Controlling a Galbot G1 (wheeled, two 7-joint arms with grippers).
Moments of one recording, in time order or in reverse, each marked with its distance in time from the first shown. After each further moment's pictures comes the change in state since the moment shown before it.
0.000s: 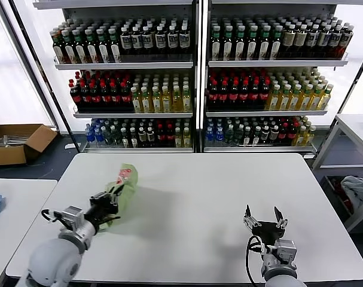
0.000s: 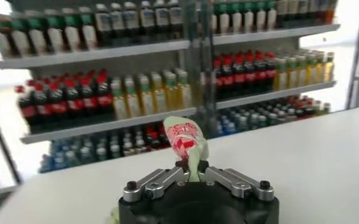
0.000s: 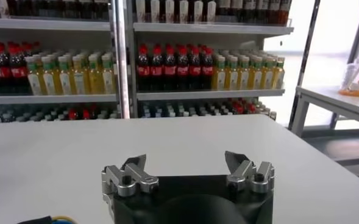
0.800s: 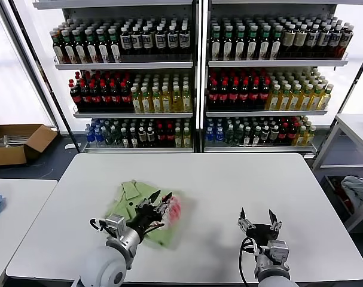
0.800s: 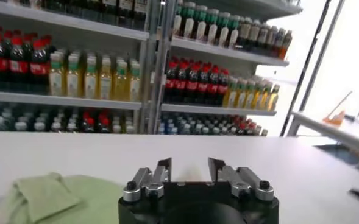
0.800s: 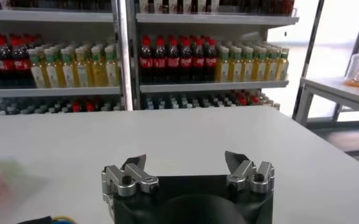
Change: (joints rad) left arm -0.056 -0.214 0.228 0.018 -0.058 -0.030 -0.070; right arm 0.012 0.033 -0.043 0.000 -0.010 -0.038 0.016
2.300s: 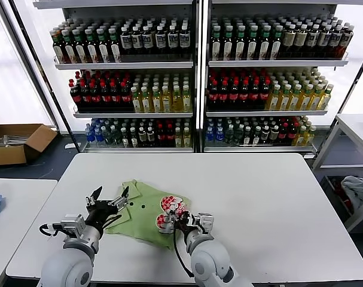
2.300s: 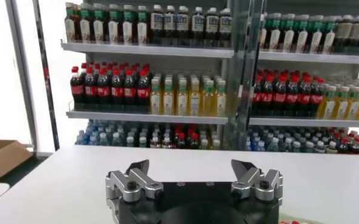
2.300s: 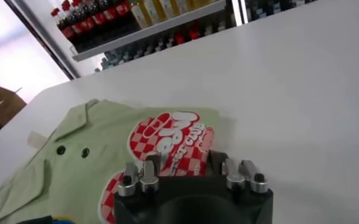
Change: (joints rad) left arm 0.101 0.053 -0.246 -0.072 0.030 0.025 -0.147; right arm 0.433 0.062 -0.445 -0.334 0.545 -0.116 0.217
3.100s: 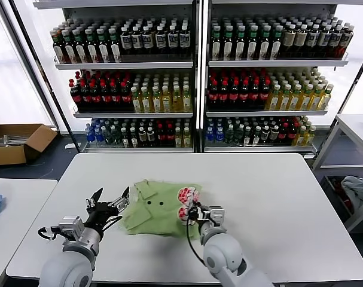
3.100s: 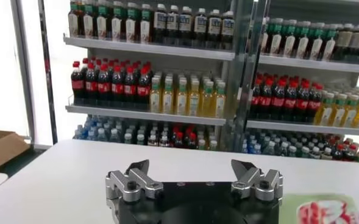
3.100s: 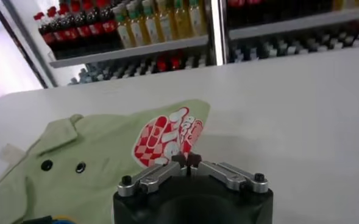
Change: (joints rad) left arm 0.022 -0.025 -0.007 -0.036 -0.029 0.008 -0.016; right arm 0.048 -0.117 0.045 0.013 -0.126 -0.004 -0.046
